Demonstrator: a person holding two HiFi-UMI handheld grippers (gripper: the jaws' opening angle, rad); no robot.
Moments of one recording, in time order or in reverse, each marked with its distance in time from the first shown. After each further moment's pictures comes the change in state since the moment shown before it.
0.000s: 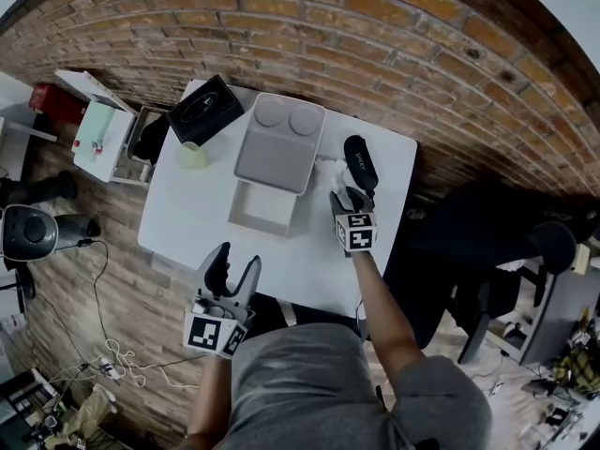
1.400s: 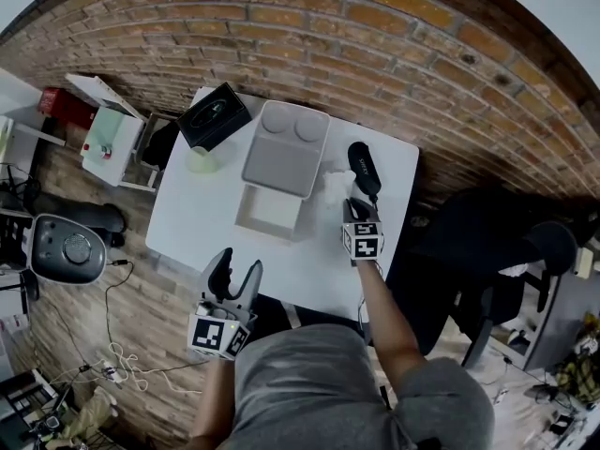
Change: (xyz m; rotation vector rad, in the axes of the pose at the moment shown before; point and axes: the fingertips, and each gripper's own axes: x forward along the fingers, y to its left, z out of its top) left arm -0.014 0.003 -0.004 0.005 0.014 0.033; right arm -0.022 -0.004 0.000 0.003 0.014 -0.044
